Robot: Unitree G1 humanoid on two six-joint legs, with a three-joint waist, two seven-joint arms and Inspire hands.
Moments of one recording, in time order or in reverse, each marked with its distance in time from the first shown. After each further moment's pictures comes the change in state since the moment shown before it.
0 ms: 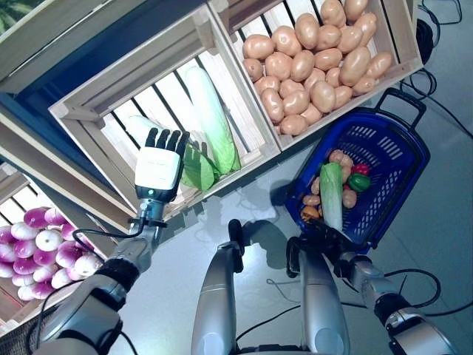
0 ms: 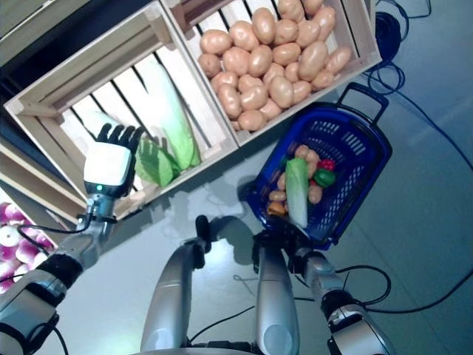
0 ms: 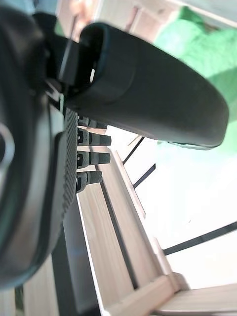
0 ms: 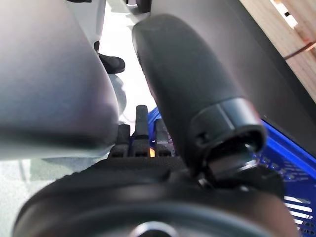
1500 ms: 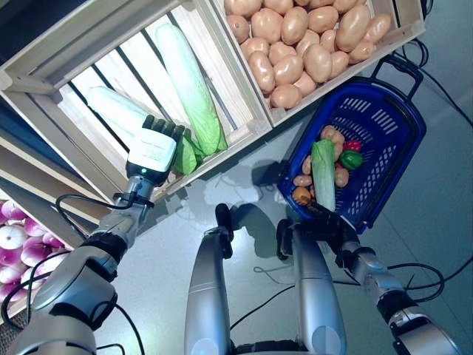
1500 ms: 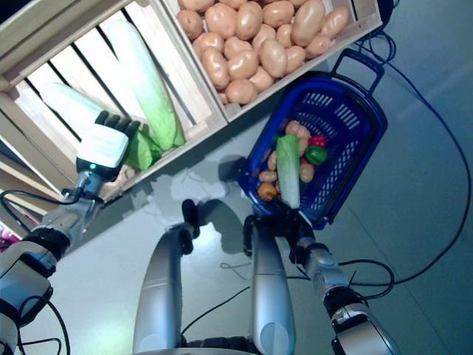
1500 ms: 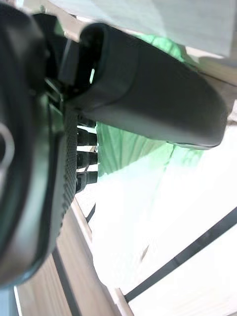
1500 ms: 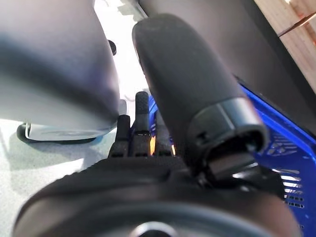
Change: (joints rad) left arm -0.223 0.033 -0.139 0.224 0.025 -0.079 -0.125; right arm -0.006 -0.025 -0.016 -0.078 0.040 -0.048 -0.010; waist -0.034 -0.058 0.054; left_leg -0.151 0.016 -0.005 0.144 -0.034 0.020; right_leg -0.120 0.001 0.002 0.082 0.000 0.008
